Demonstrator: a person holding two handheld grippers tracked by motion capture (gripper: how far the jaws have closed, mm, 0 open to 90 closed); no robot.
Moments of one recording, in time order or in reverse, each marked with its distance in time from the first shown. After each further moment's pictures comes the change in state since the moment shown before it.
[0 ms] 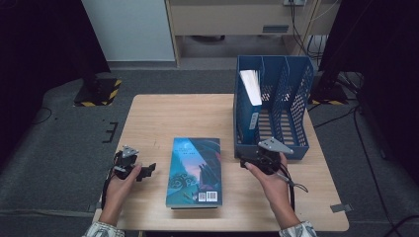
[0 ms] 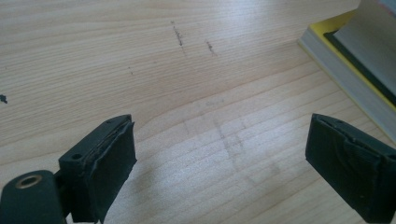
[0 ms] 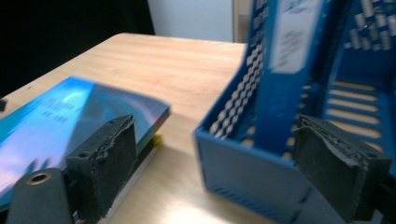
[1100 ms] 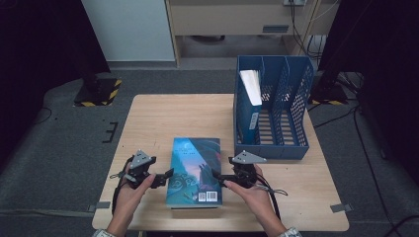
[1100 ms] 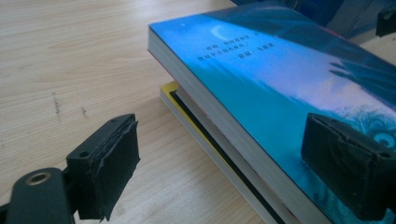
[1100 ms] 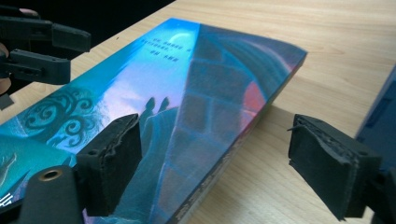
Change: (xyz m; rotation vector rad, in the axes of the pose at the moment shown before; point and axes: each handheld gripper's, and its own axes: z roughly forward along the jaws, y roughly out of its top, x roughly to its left) left arm -0.073 0.014 -0.028 -0.142 -0.212 0.103; right arm 0.055 -0.028 0.023 0.116 0.251 -0.045
